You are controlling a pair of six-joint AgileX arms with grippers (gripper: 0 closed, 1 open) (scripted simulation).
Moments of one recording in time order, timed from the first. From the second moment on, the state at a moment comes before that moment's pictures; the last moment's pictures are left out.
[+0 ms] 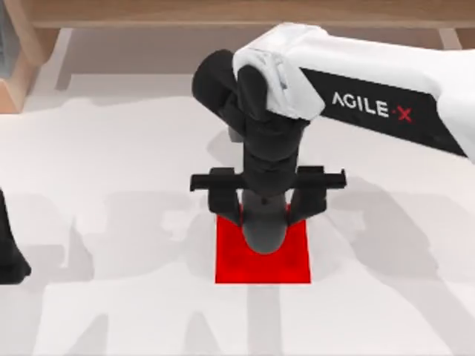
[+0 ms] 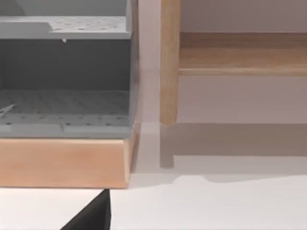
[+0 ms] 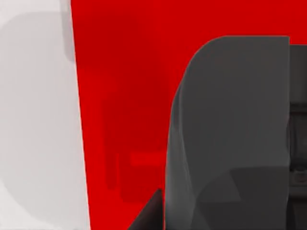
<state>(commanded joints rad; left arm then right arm) 0.00 0.00 0.00 0.00 0.00 0.00 0.74 2.27 1.85 -1.16 -0.01 0.75</state>
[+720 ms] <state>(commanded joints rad) 0.00 0.00 0.00 0.00 0.00 0.00 0.74 2.28 1.80 -1.10 0.00 0.75</state>
